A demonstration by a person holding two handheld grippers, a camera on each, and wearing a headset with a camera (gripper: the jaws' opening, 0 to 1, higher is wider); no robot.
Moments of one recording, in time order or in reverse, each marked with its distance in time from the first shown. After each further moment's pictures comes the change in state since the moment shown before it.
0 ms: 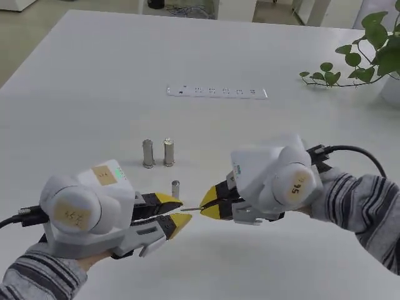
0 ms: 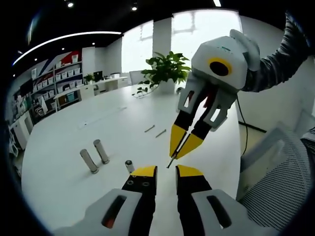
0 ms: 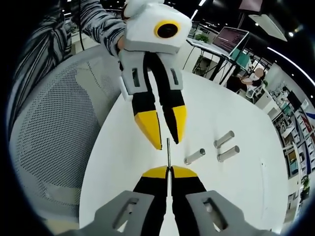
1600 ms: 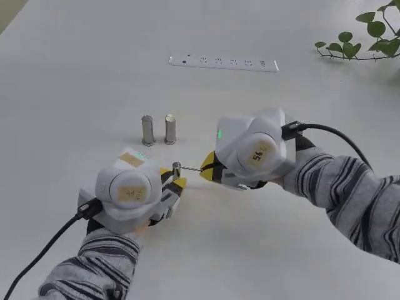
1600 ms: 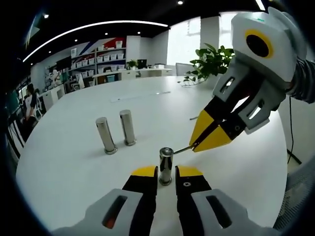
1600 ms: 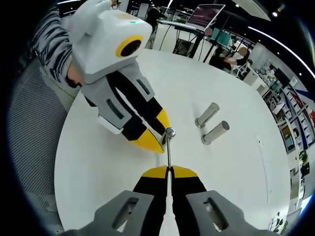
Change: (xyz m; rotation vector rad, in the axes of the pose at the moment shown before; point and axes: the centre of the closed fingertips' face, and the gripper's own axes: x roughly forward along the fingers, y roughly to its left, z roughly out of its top) left arm 0.061 0.066 -0.045 -0.208 0.025 0.331; right arm 0.042 -0.049 -0.037 0.138 0.104 -0.089
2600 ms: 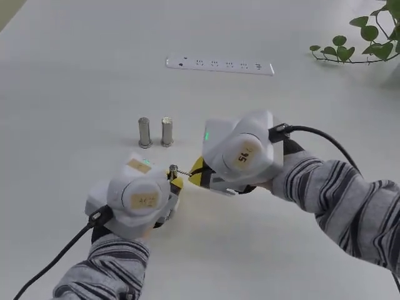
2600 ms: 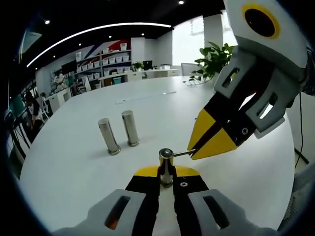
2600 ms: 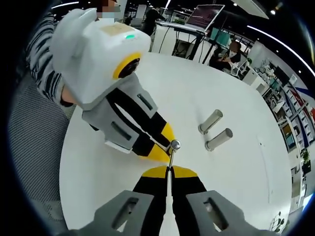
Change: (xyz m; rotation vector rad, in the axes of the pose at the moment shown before) left arm 0.001 0.001 -0.001 0.020 -0.006 0.075; right arm 0.001 0.010 0.016 0.016 -0.007 0.004
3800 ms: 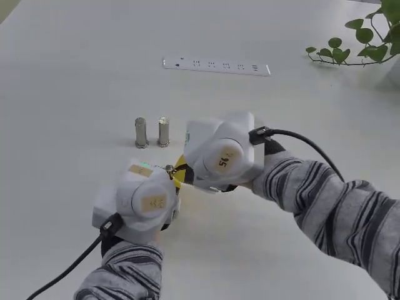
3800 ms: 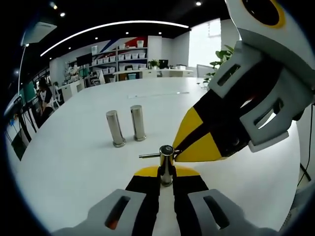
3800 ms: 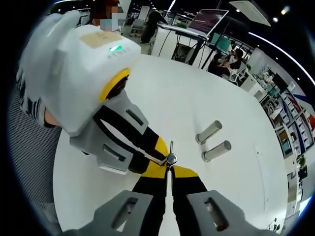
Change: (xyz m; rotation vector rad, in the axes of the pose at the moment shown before) left arm 0.001 0.003 -0.005 -0.103 0.005 0.114; right arm 0.013 -0.007 0.015 -0.032 -0.033 -0.036
